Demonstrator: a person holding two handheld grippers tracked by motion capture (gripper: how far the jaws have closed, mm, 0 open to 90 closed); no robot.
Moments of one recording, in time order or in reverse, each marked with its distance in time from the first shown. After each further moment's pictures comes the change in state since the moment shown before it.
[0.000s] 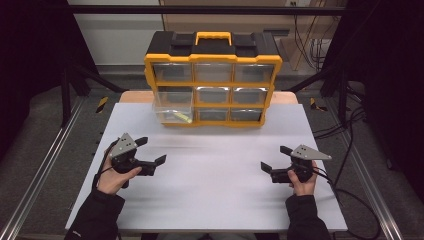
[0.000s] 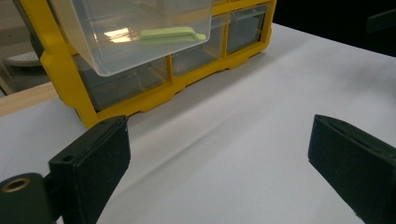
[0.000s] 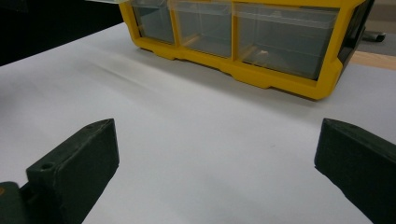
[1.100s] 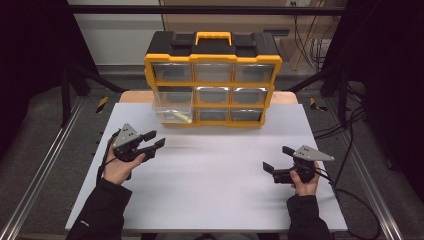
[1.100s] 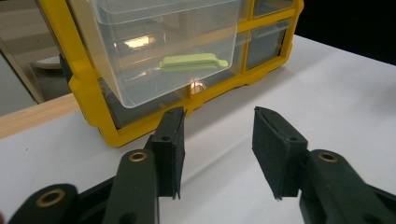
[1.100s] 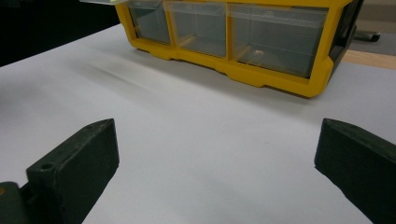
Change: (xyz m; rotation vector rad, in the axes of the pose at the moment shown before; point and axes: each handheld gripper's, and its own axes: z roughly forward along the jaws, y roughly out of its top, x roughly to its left) left arm 0.005 0.022 0.007 -0.009 0.074 -0.012; right arm -0.003 -0.002 -0.005 -0.005 -0.010 0.005
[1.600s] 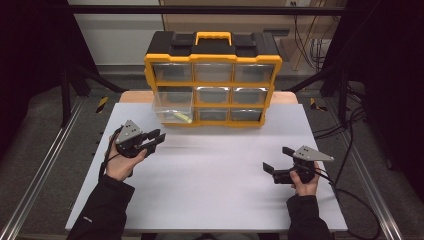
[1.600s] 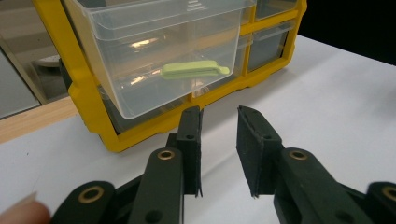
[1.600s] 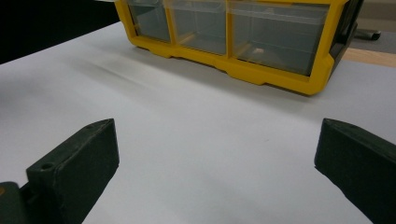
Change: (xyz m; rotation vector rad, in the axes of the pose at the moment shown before) left arm 0.000 0.010 0.005 0.015 0.004 -0.005; right arm 0.000 -0.001 0.000 0.005 0.000 0.000
